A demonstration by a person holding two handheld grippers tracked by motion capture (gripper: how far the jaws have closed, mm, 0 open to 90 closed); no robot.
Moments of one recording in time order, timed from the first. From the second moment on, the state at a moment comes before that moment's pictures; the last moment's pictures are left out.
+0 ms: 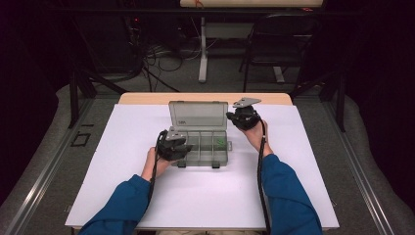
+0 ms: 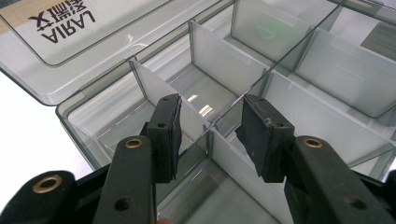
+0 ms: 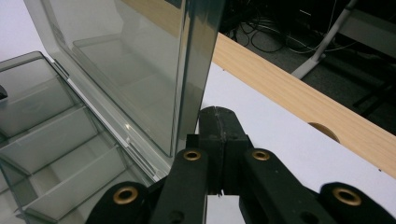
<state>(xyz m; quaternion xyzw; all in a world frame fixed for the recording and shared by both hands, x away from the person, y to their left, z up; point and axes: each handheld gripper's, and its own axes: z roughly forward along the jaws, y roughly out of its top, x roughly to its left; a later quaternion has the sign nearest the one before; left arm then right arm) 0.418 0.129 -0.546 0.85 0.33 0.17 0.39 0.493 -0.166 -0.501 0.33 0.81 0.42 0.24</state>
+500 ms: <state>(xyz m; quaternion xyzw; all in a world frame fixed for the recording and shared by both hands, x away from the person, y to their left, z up) 0.418 0.128 -0.546 0.84 0.33 0.17 0.39 0.481 -0.171 -0.497 0.30 0.81 0.44 0.24</state>
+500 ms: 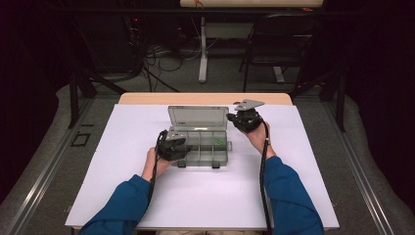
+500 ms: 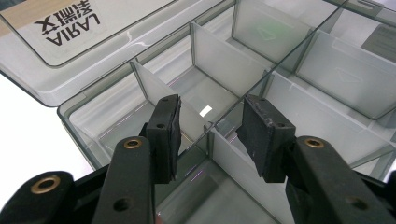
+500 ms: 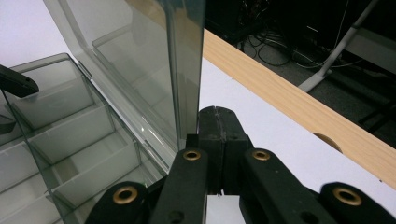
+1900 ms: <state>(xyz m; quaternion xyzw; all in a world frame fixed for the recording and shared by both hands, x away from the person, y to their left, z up) 0.437 0.171 -0.468 0.80 0.29 0.30 0.43 0.472 -0.170 -0.498 0.29 0.82 0.43 0.25</state>
